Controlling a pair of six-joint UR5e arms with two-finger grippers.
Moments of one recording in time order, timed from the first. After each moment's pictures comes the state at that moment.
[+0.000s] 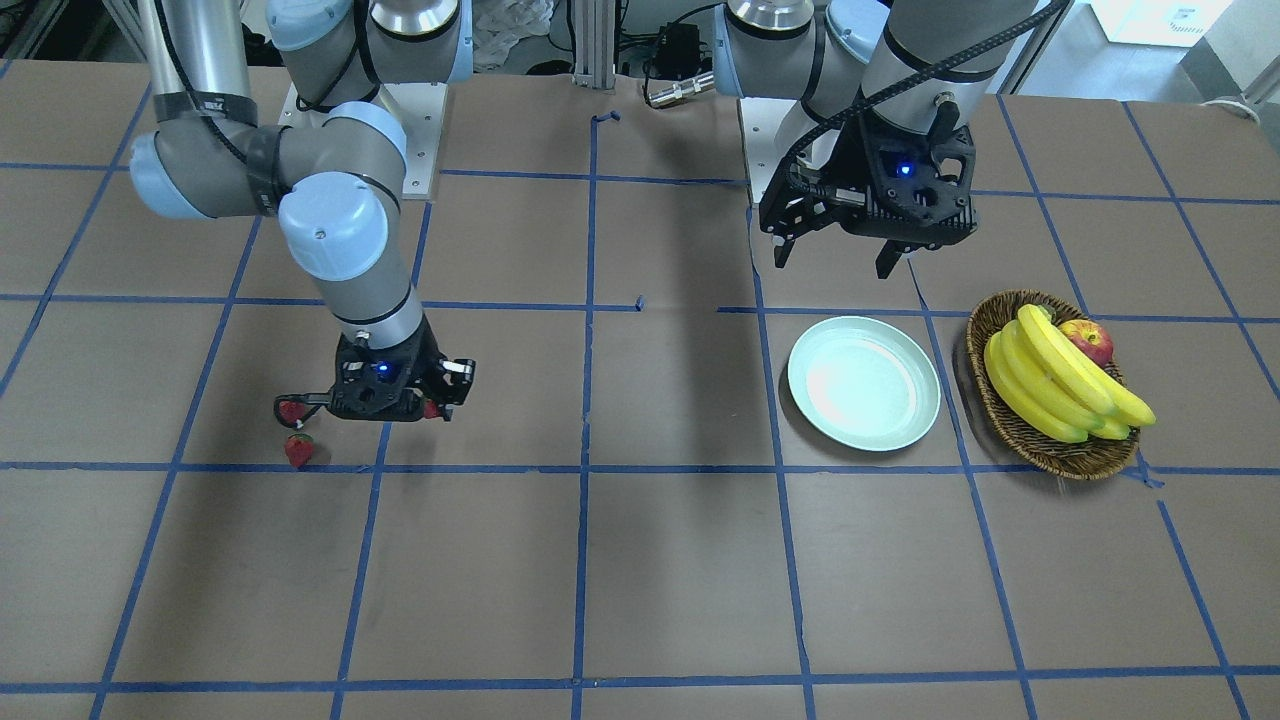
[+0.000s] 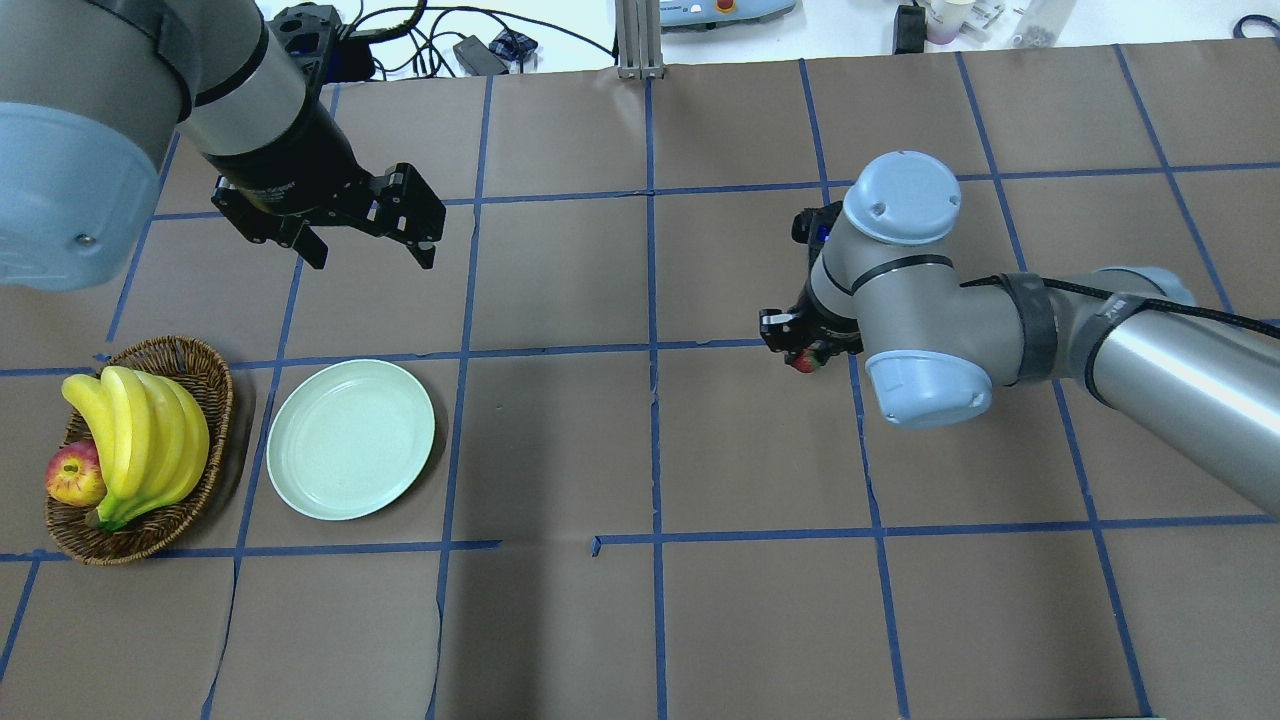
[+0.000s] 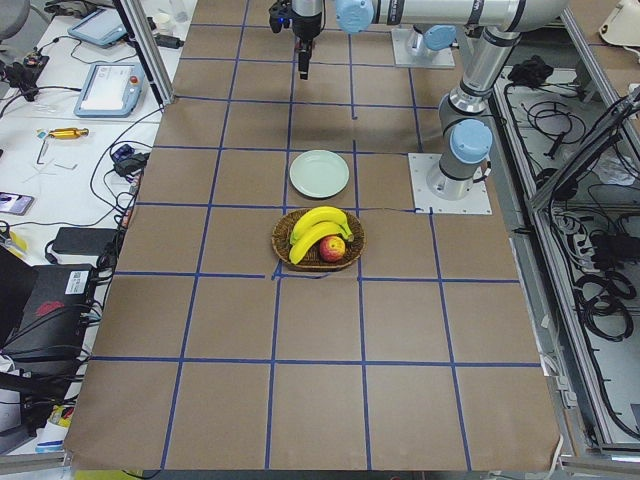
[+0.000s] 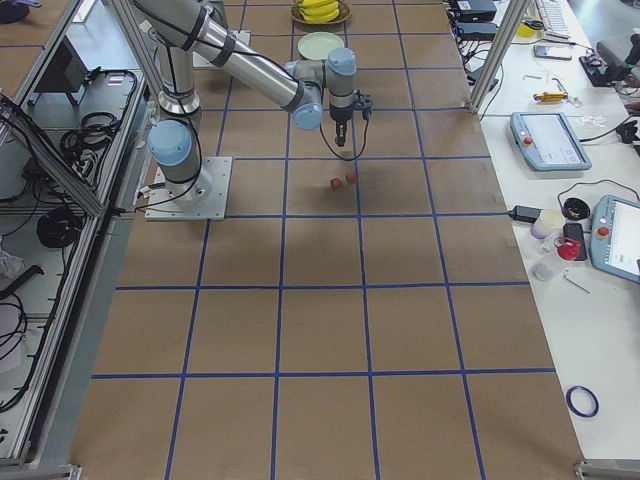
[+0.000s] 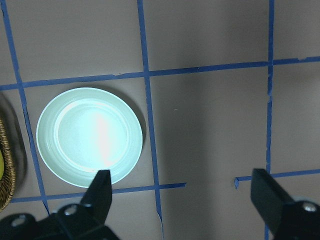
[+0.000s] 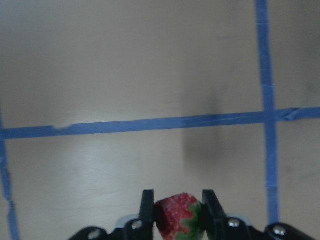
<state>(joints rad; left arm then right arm) -1.60 -1.55 -1.63 -1.50 1.53 0.03 1.71 -1.31 2.01 -2.36 -1.50 0.23</state>
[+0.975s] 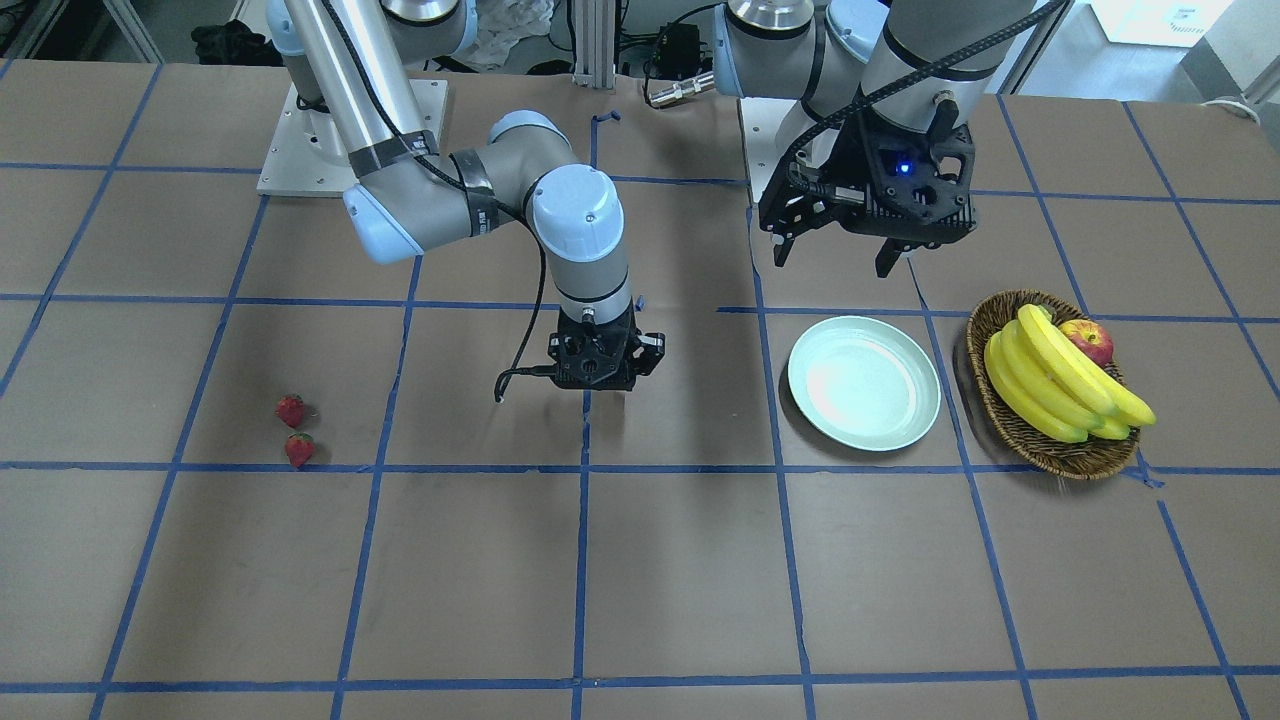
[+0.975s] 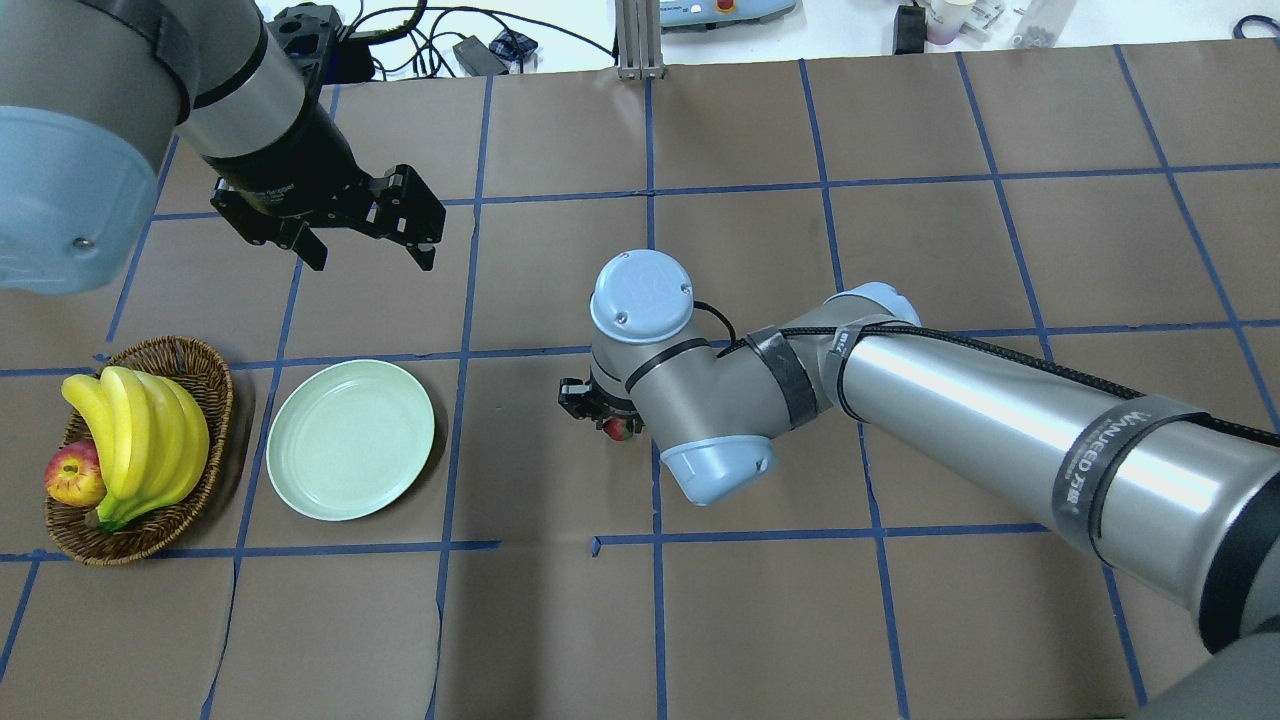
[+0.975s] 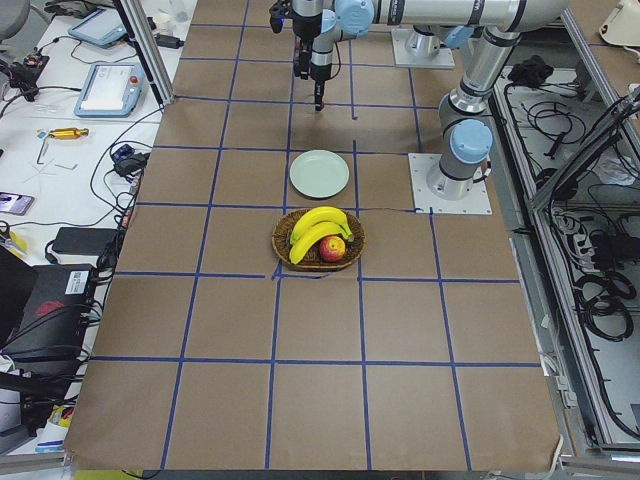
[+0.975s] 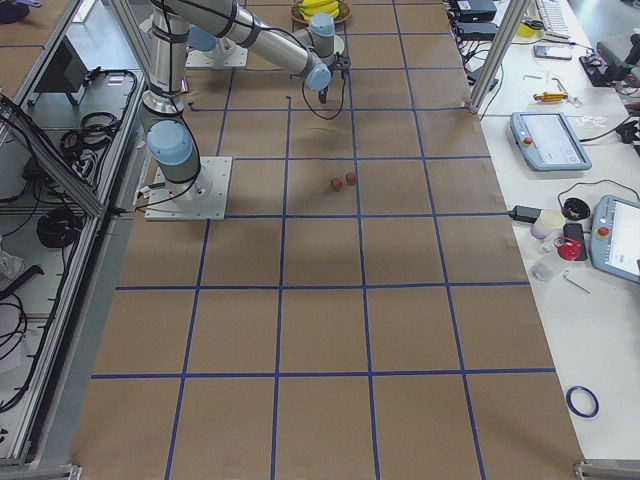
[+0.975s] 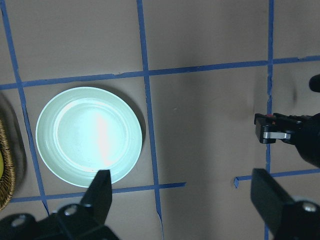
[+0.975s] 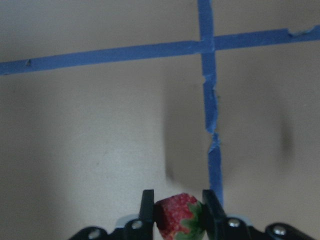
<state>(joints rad) -1.60 -1.54 -1.63 -1.50 1.53 0.03 2.05 -1.13 1.90 -2.44 -1.47 0.57</state>
